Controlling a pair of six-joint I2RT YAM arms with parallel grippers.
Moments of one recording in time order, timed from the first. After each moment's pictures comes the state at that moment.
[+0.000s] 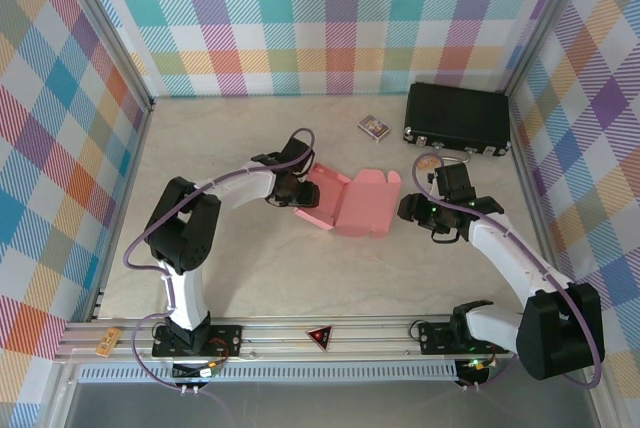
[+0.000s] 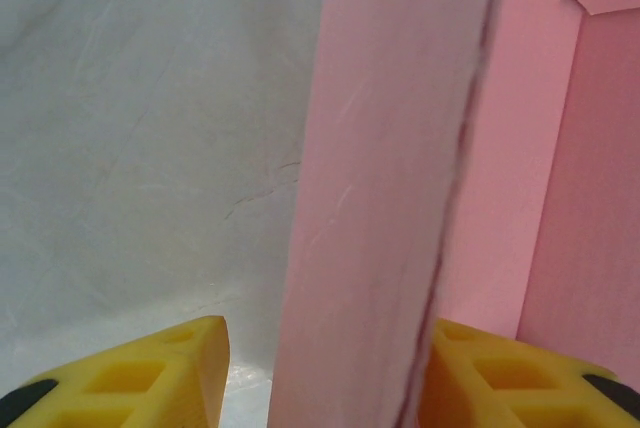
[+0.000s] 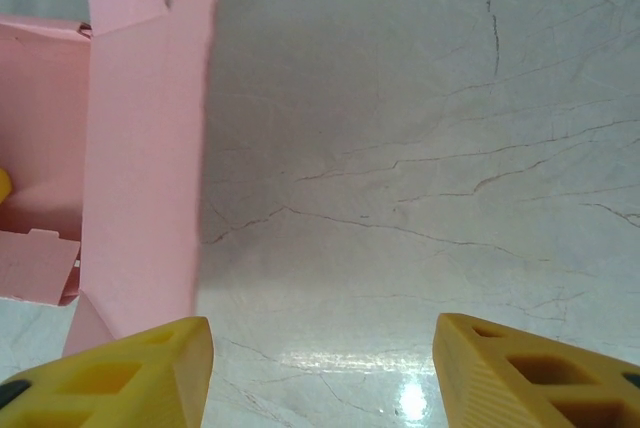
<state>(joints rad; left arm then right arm) -0.55 1.89 1.28 -0.57 0.07 -0.44 0.24 1.16 0.74 -0.60 -0.22 0.52</state>
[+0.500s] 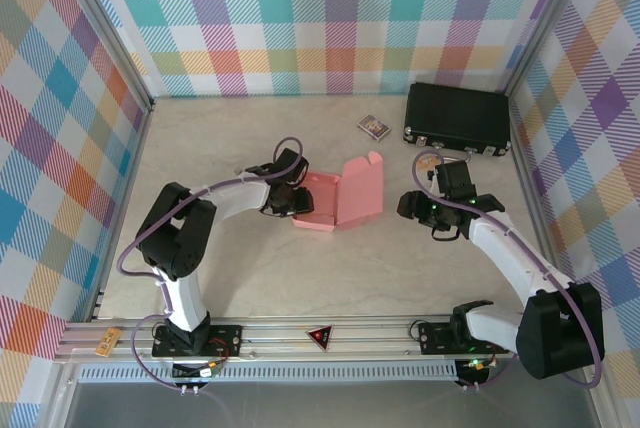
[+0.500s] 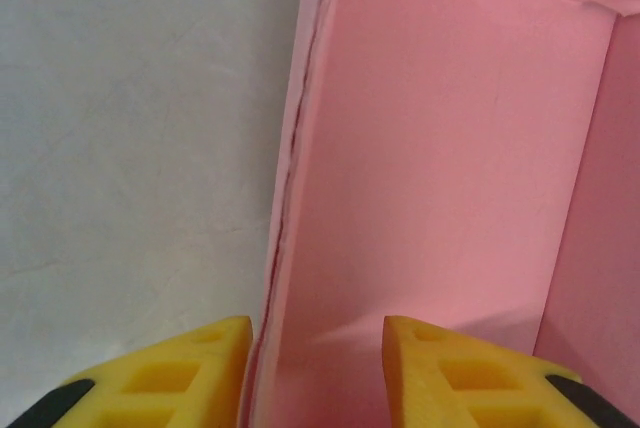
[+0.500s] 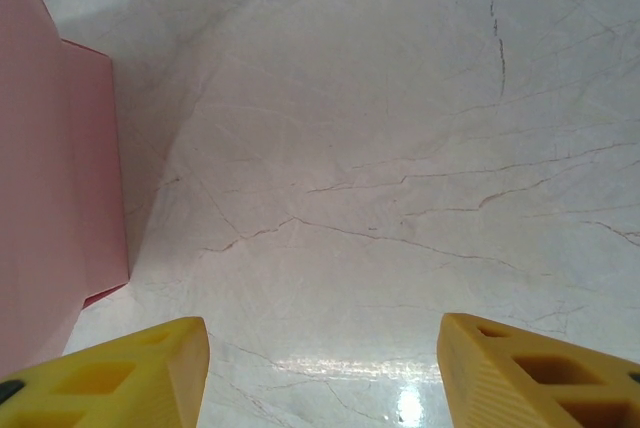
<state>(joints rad) -0.55 1.82 1.13 -0.46 0.08 -0.70 0.24 1.17 0.78 -0.60 -0.21 0.51</state>
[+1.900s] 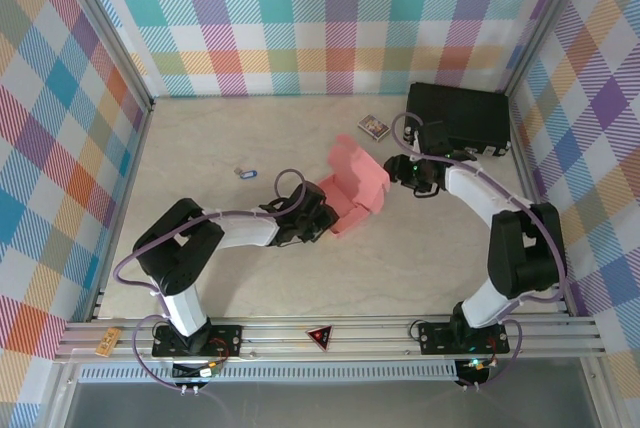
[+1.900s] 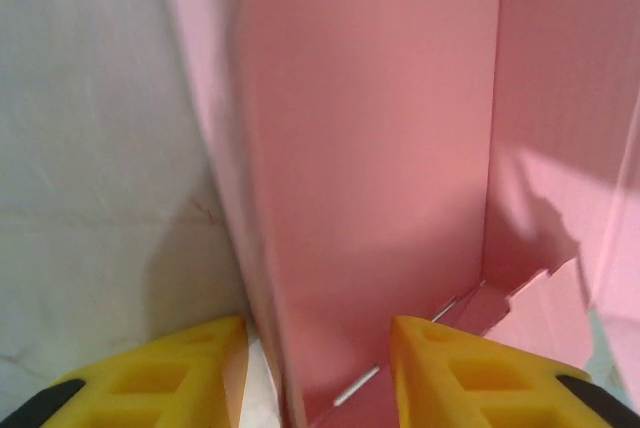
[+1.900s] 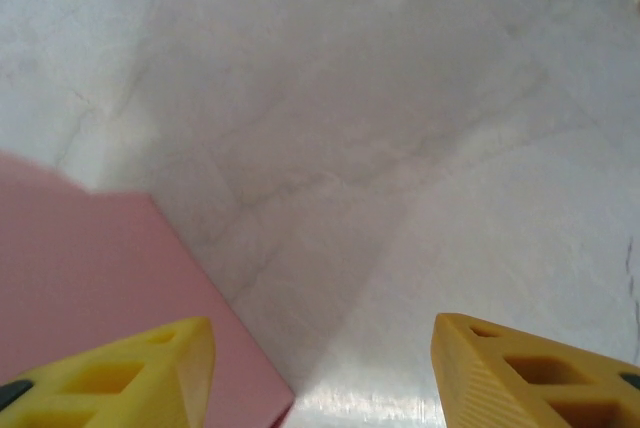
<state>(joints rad) -0.77 1.76 0.86 0.03 0.07 -1.35 0.24 1.62 1.11 -0.49 -0.24 0.49</state>
